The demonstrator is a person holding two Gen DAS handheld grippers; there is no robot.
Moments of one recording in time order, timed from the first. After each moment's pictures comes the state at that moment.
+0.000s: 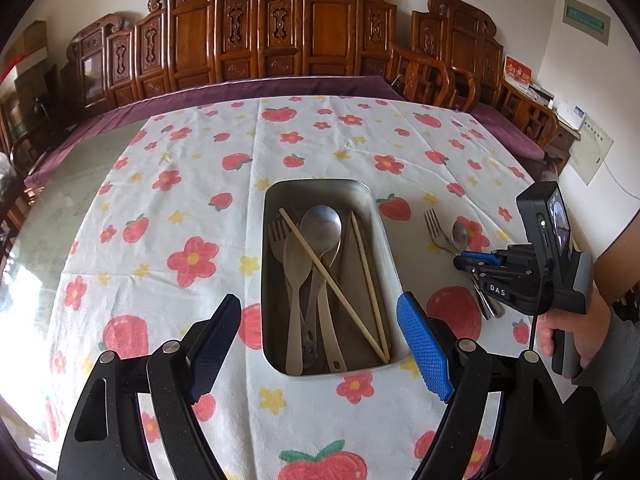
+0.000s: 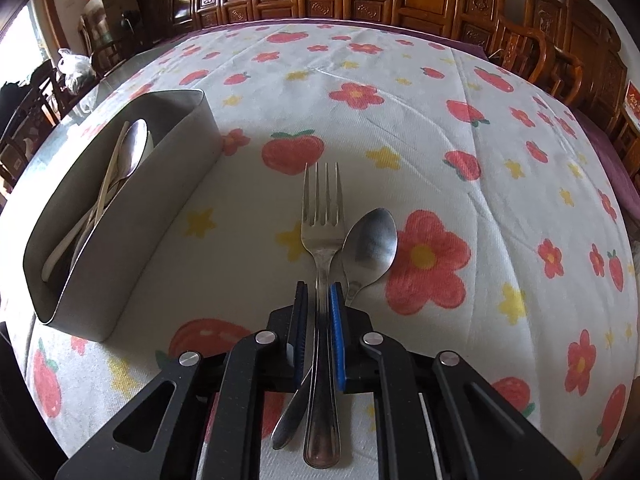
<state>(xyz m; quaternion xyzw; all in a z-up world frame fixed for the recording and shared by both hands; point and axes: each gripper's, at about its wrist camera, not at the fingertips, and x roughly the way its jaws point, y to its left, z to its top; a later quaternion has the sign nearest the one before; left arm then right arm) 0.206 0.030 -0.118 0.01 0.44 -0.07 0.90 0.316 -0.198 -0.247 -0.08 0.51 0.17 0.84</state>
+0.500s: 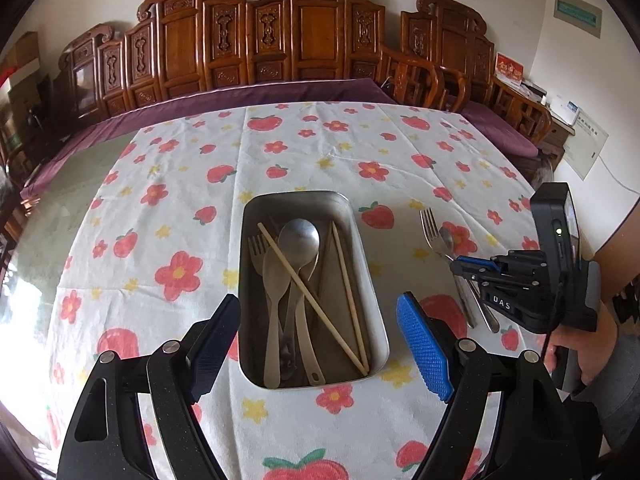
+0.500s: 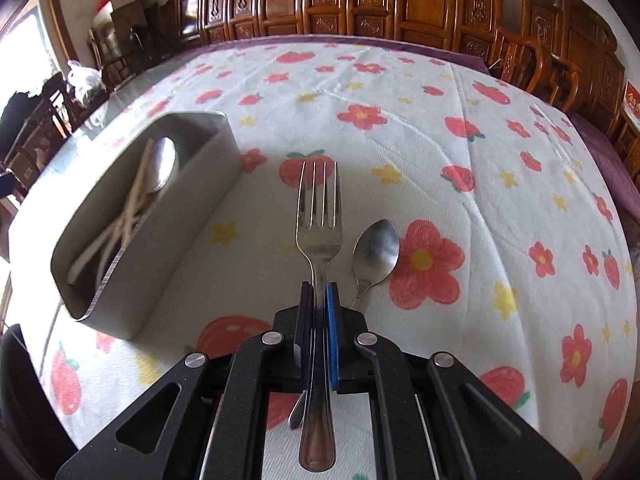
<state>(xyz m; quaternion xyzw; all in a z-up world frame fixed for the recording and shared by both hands) 0.209 0.006 -0.109 0.02 0.43 -0.08 0.90 0.293 -0.209 -0.216 -0.05 0.48 0.19 0.86</state>
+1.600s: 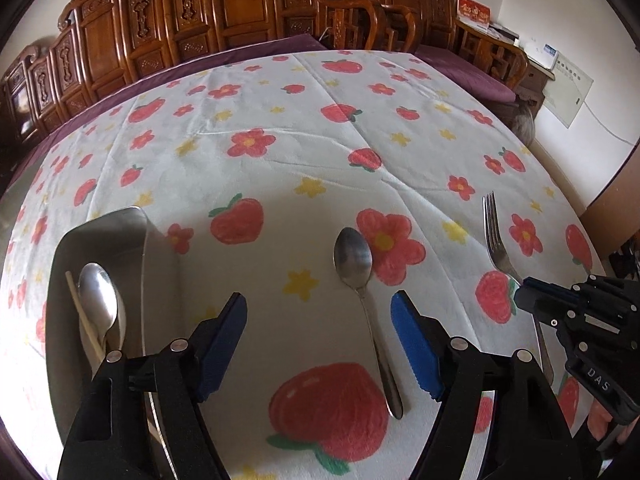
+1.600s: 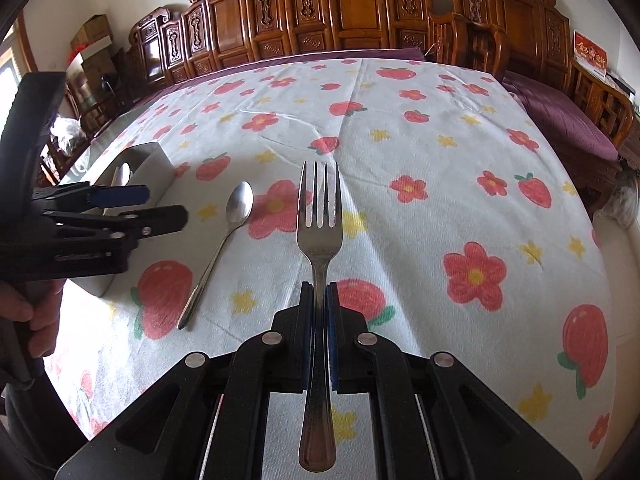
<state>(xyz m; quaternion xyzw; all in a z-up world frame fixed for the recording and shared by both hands) 0.296 -0.150 -0.190 0.07 0.49 -0.14 0.86 0.258 -0.334 -0.220 0.02 0.46 0.14 0.87</state>
